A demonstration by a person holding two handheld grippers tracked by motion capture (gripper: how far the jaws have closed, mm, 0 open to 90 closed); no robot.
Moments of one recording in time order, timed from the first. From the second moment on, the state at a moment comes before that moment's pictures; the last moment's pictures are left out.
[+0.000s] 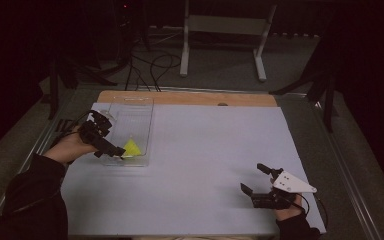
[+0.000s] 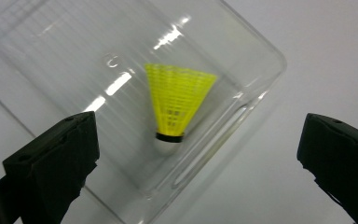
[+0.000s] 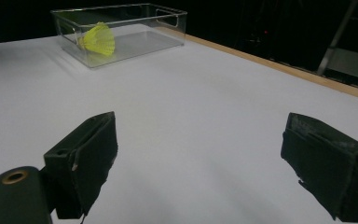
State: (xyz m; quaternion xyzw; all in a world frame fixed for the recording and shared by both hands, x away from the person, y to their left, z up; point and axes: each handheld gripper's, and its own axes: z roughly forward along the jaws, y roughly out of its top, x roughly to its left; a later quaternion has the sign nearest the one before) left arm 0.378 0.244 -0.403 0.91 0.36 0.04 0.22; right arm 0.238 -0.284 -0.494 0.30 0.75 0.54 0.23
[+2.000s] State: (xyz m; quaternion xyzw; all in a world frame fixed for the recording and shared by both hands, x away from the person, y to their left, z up) left arm 0.283 0.191 -0.408 0.89 0.25 0.06 0.37; right arm 0.237 -0.283 -0.493 0.30 0.75 0.54 0.24
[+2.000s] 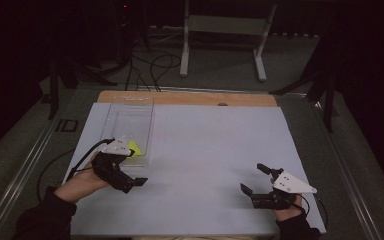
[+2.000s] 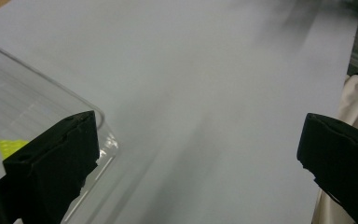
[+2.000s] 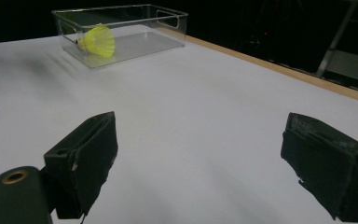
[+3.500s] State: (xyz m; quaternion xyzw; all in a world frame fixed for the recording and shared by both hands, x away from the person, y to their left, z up) left arm 0.236 0.190 -0.506 0.84 0.33 0.08 0.42; right arm 0.237 -0.282 -0.494 0.30 0.76 0.54 0.23
